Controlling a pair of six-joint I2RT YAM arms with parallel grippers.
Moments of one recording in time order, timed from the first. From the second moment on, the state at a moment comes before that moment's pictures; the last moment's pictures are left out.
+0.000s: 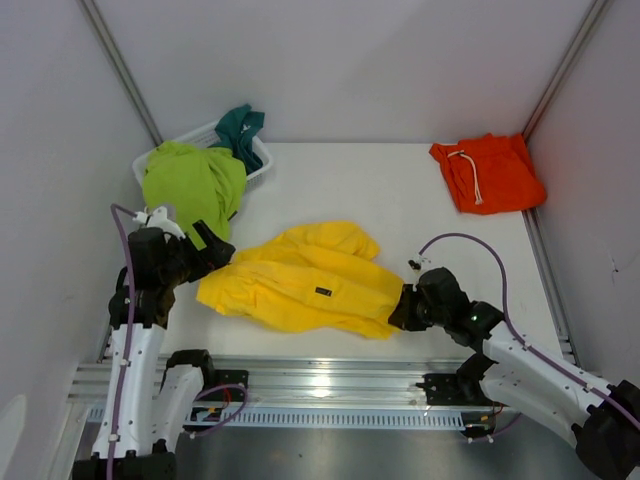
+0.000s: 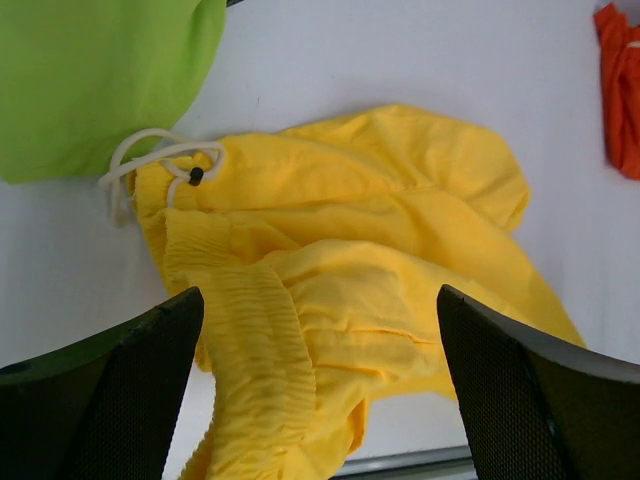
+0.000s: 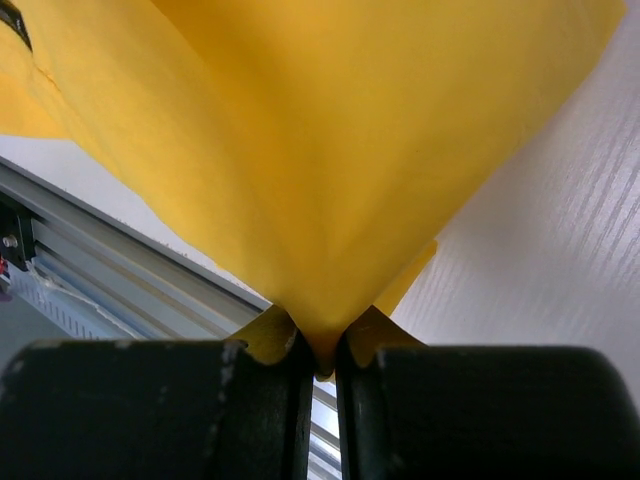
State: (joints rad) left arm 0.07 0.67 0.79 -0.70 0.24 -0.47; right arm 0.68 0.79 0.42 -0.42 -0.14 0.64
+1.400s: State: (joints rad) left arm -0.14 0.59 0.49 -0.52 0.41 -0.65; right arm 0.01 1.55 0.91 -0.16 -0.35 0.52
